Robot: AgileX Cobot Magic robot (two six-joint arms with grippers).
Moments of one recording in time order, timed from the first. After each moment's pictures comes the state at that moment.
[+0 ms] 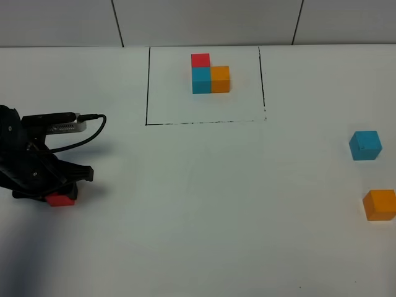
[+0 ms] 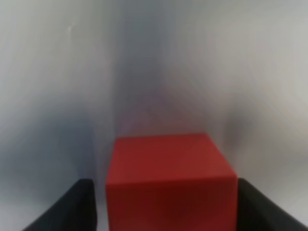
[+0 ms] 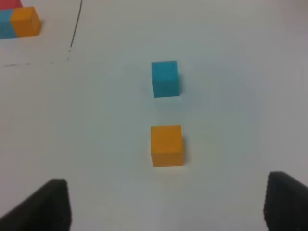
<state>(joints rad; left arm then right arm) -0.12 1.79 -0.83 -0.08 0.47 -0.13 -0.04 0.01 -0.50 0.02 1.07 -0.01</state>
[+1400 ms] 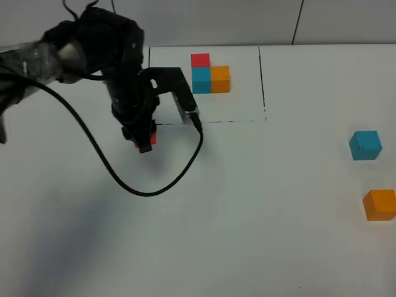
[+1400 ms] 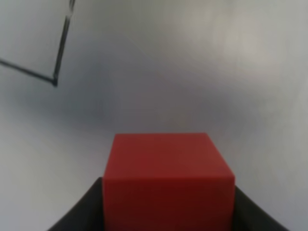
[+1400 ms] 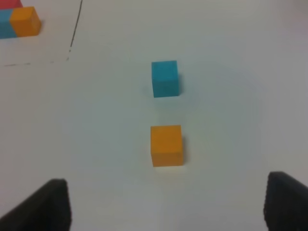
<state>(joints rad) -0.47 2.17 -1.69 0.04 1.01 0.77 -0.04 0.01 -0.50 0.02 1.07 -0.01</state>
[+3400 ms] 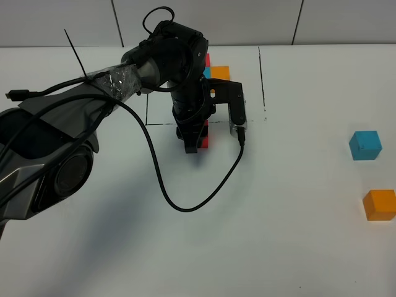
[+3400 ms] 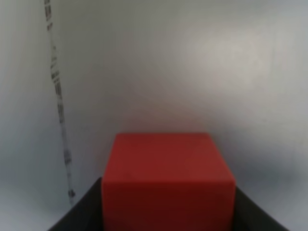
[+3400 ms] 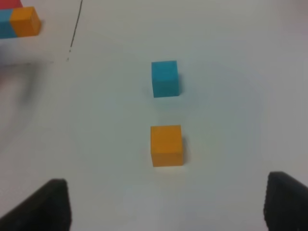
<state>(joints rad) -0.57 2.50 -2.13 -0.05 1.10 0.99 -0.04 0.01 -0.50 0.02 1.07 -0.01</state>
